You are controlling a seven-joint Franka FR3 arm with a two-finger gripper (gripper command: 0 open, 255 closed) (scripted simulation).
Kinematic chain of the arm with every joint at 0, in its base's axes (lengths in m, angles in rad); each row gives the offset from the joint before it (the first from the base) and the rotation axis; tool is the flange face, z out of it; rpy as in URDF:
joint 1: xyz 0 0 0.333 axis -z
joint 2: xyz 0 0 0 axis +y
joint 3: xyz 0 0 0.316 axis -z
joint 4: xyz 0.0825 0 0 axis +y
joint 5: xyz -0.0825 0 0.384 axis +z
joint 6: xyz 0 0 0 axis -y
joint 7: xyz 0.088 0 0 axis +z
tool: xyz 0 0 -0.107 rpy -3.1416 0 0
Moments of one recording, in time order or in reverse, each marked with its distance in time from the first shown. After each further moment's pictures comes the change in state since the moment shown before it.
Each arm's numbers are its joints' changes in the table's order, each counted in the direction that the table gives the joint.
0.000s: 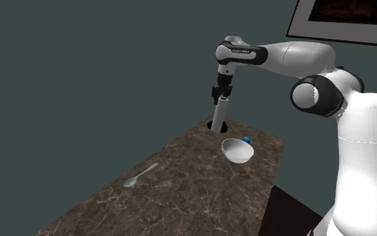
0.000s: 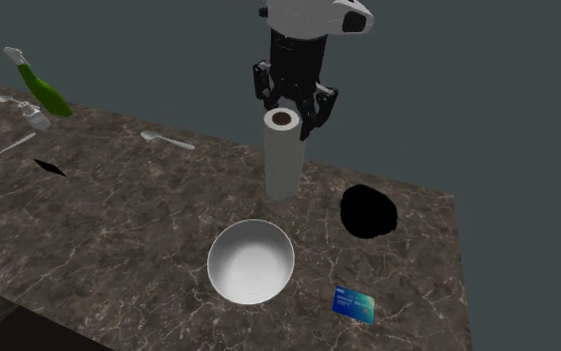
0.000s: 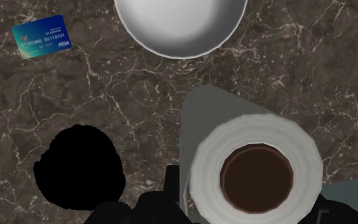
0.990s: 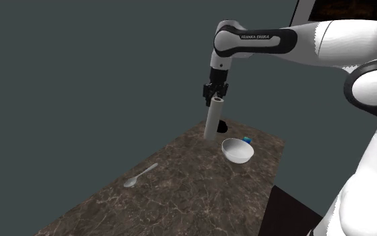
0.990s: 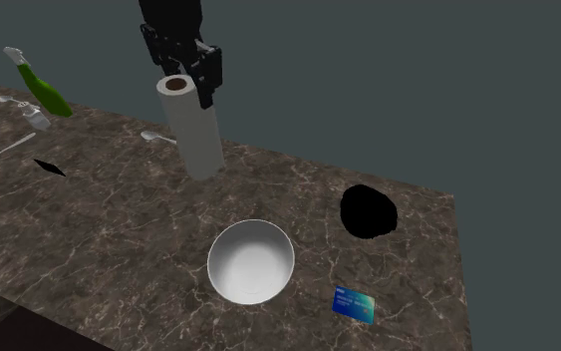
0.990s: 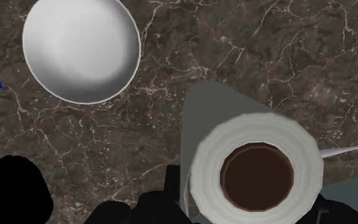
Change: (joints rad) arm -0.179 -0.341 -0.079 0.354 -0.050 0.030 -0.245
